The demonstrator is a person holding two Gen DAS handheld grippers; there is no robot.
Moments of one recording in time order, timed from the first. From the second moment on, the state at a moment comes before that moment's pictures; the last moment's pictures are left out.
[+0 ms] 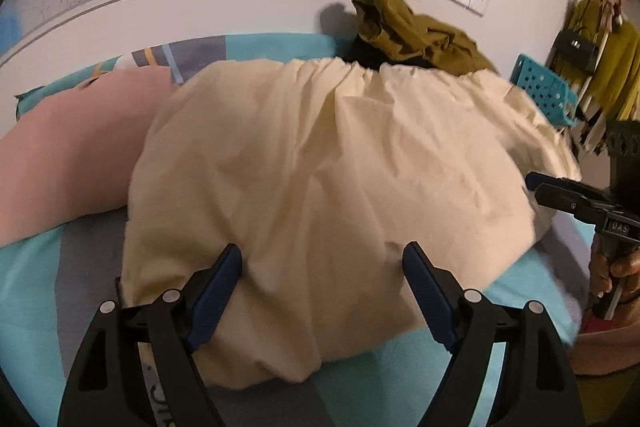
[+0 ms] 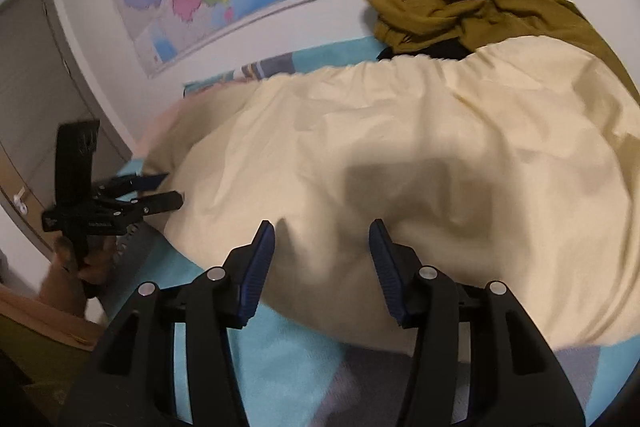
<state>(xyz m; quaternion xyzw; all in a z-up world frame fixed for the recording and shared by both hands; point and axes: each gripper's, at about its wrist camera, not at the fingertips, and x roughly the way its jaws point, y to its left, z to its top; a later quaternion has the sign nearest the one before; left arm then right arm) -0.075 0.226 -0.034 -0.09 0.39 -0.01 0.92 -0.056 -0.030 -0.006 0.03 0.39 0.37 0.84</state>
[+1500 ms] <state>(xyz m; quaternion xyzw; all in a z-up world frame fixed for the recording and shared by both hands) -0.134 0.268 -0.034 -0.09 0.41 0.07 0.91 -0.050 -0.110 -0.015 0.03 0.37 0.27 0.89</state>
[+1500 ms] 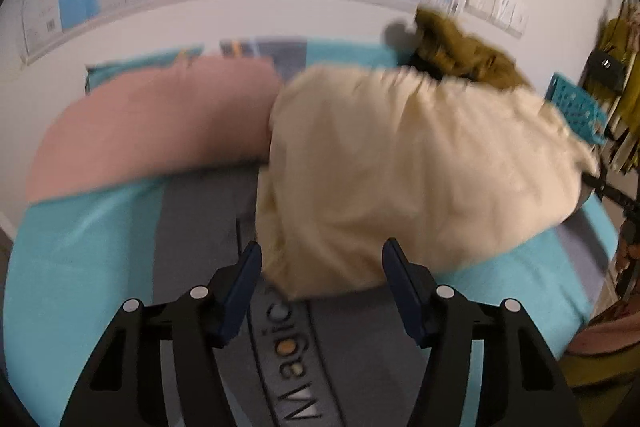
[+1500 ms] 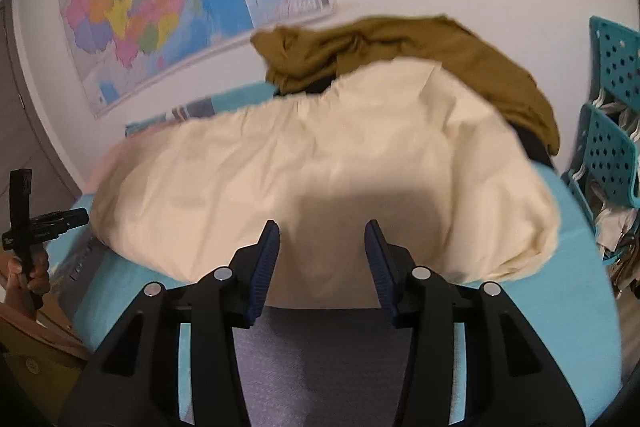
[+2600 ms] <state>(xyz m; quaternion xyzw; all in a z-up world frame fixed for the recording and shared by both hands) -0.139 0.235 -0.046 -0.15 0.44 0.00 0.89 -0.072 -0.148 -0.035 0.22 0.46 0.33 0.80</state>
